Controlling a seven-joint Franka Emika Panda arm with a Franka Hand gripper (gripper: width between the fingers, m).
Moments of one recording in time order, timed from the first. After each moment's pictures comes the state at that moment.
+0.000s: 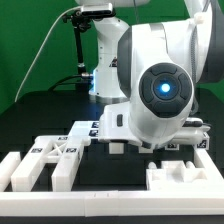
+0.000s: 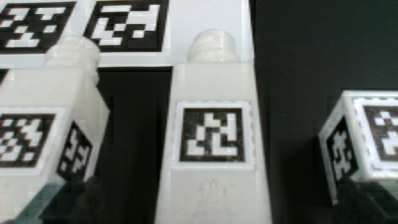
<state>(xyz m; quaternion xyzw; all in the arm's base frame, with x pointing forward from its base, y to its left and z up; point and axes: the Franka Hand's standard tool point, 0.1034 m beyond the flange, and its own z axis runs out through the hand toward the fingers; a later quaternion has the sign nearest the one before) 0.461 0.055 0.013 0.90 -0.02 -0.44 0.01</state>
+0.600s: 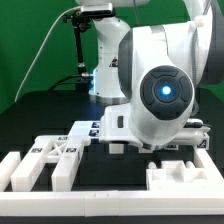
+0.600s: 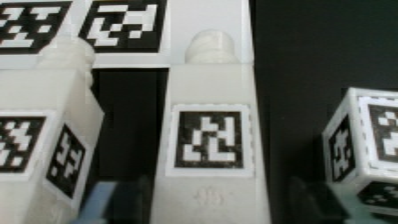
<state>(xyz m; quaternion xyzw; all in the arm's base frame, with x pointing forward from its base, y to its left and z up) 0.460 0.055 0.011 0.90 -0.02 -0.45 0.00</state>
